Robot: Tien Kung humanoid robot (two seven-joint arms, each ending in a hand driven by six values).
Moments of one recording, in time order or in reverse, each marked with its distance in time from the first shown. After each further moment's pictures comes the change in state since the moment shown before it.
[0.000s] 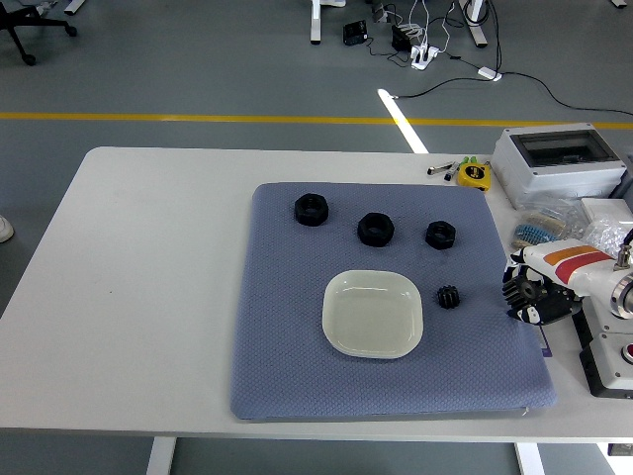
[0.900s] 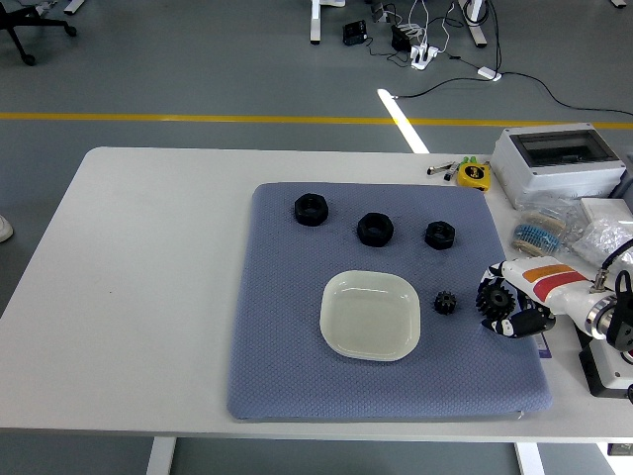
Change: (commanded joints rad) left arm 0.002 -0.002 0.002 -0.001 -0.001 0.000 -0.001; right arm -0.061 0.095 -0.001 -0.050 -0.035 -0.121 0.041
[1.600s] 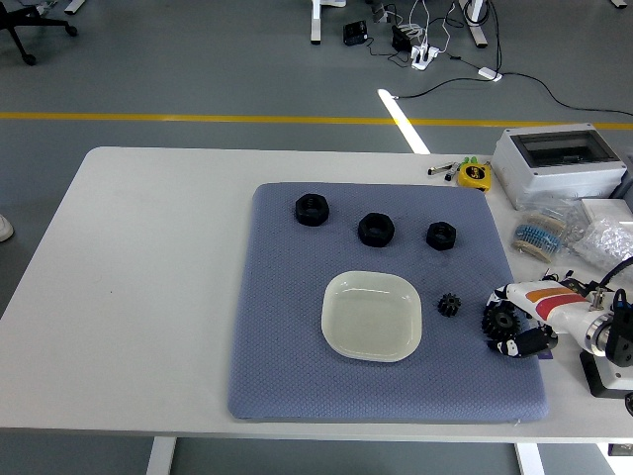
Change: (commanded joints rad) left arm 0.007 -0.003 -0.013 -0.001 0.022 -0.004 0.007; right arm -0.012 0.018 -0.031 -0.102 0.021 0.005 0.010
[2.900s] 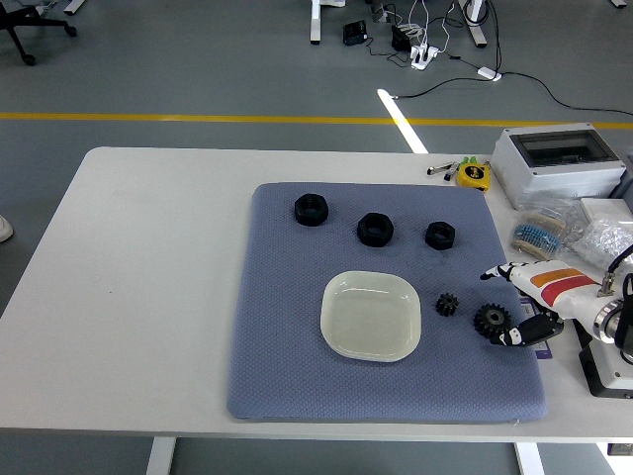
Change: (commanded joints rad) left arm -0.010 0.002 0.008 0.003 -0.017 0.005 -0.005; right arm -0.013 -0.012 0.050 0.105 -0.065 0.039 -0.010
